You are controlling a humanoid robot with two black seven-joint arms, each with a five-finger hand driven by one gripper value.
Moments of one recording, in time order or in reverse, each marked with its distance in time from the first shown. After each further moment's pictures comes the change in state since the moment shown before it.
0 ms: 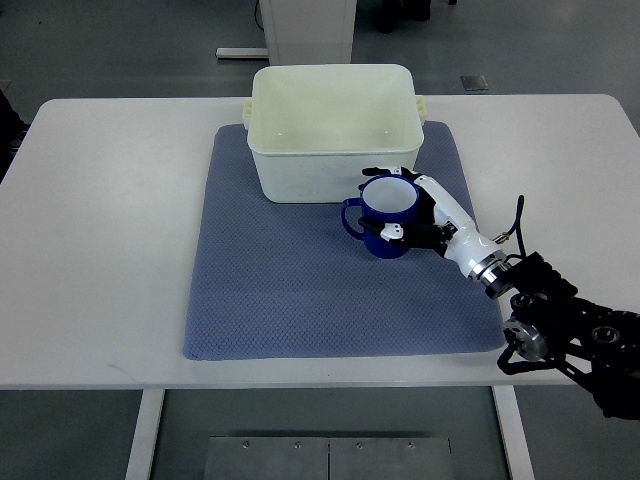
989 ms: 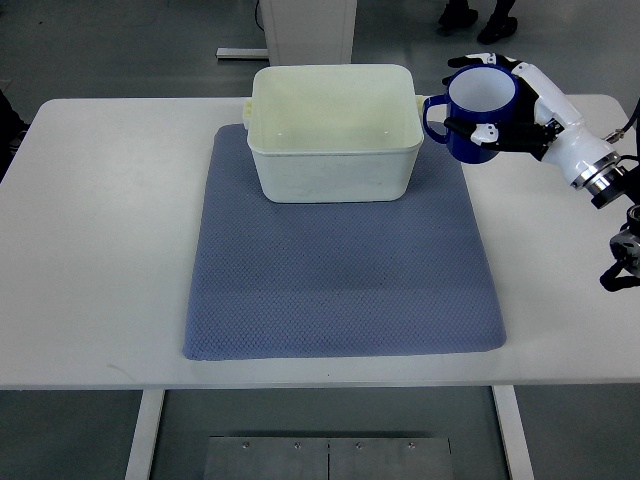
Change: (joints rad) left arm 0.000 0.000 0.000 0.000 0.000 0.001 0.000; right arm 0.245 -0.300 -0.029 0.128 0.071 0.055 0.000
